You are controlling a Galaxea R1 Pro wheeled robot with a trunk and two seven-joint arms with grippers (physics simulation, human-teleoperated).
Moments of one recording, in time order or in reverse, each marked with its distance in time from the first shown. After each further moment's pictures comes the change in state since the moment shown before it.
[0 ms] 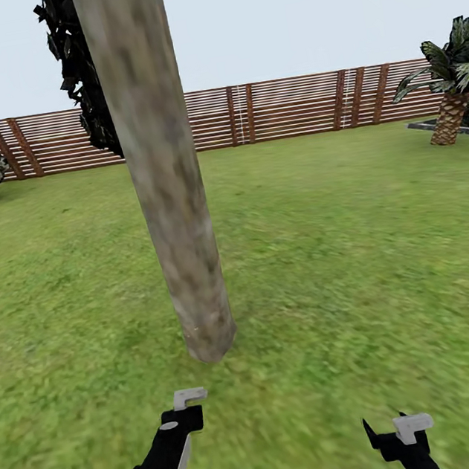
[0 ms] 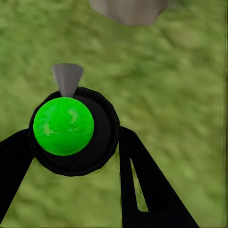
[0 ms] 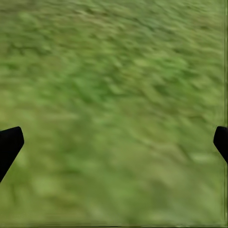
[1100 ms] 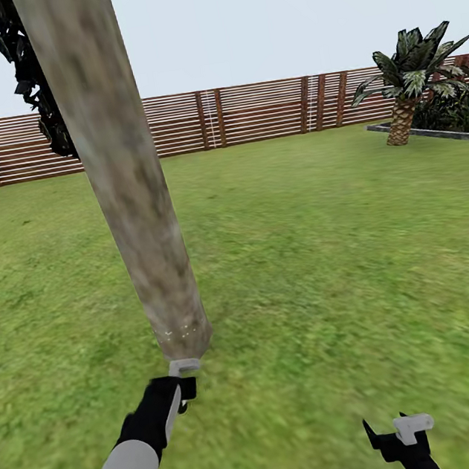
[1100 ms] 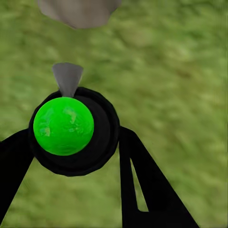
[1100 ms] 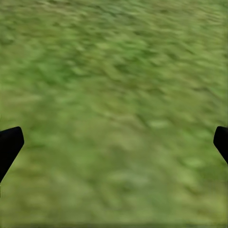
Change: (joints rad) left arm -0.171 0.031 0.009 0.000 -0.009 0.301 -0.071; right arm 0.000 -0.001 0.002 0.003 0.000 0.000 0.000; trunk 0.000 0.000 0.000
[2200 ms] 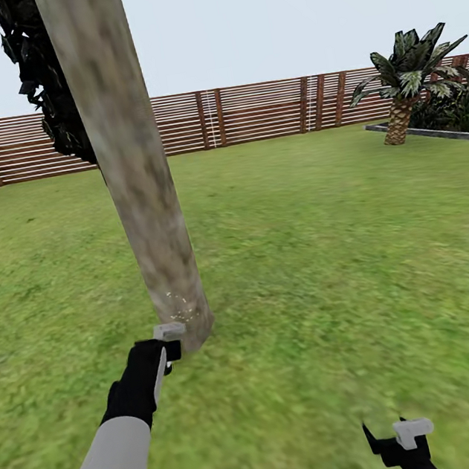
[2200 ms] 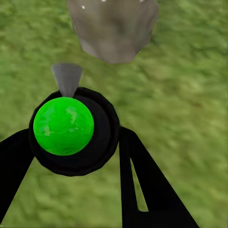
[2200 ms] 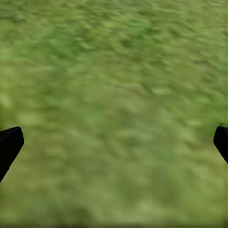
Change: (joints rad) left arm -0.056 0.004 -0.010 -0.261 -0.004 0.186 0.000; right arm 0.000 0.000 0.000 0.025 0.001 0.000 0.000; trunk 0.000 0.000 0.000
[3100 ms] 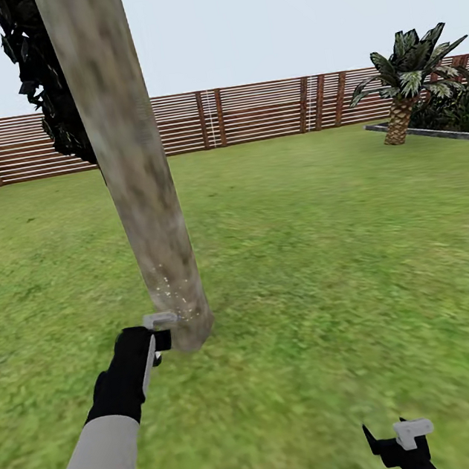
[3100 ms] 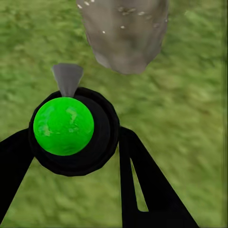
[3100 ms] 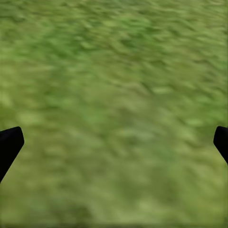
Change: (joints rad) left arm 0.002 0.045 -0.075 -0.156 0.038 0.152 -0.011; right arm 0.000 0.000 0.000 0.002 0.000 0.000 0.000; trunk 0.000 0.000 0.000
